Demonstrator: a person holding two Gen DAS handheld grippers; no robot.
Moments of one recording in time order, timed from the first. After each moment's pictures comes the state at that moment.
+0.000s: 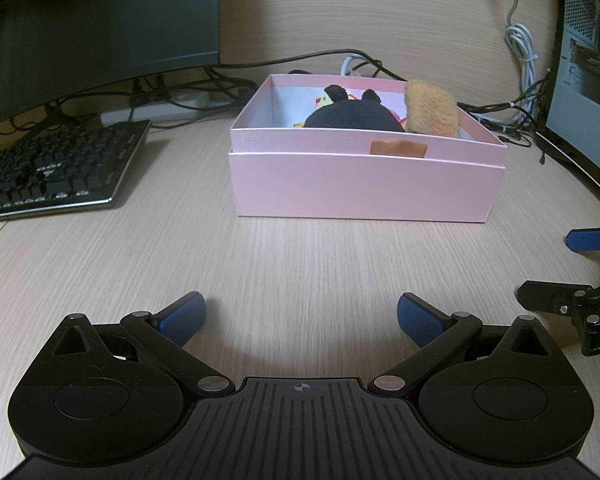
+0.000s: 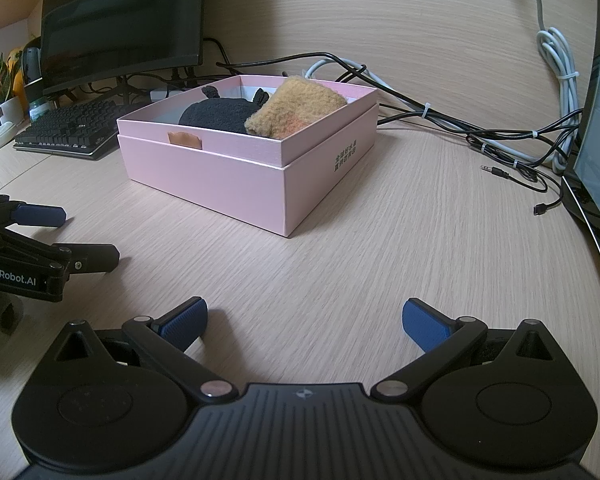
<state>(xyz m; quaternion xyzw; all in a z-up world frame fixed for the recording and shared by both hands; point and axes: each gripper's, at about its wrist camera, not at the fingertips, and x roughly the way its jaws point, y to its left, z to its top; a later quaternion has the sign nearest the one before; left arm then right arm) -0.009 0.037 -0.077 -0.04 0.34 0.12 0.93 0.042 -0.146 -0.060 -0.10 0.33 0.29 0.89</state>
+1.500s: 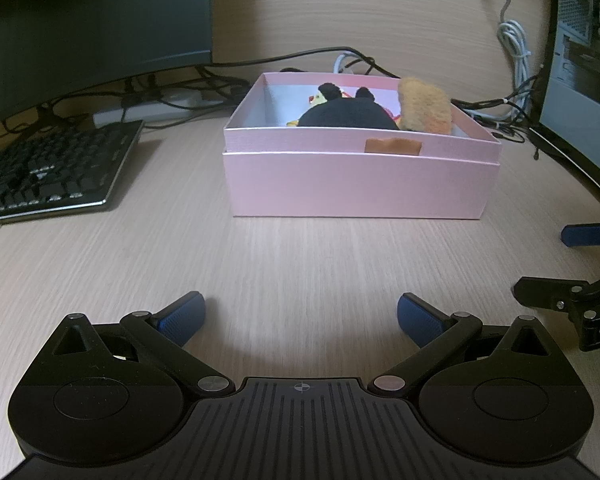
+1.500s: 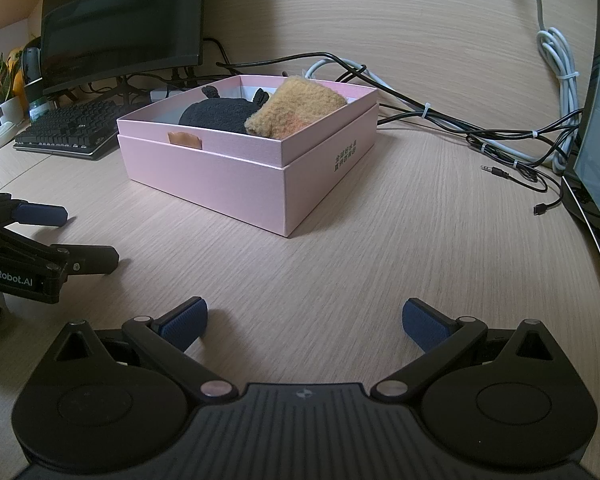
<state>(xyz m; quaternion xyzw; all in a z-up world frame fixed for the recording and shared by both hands) -0.007 0.040 -0.077 -0.03 0.34 0.10 0.93 0.043 -0.147 -0.059 -0.10 0.33 0.29 0.89</state>
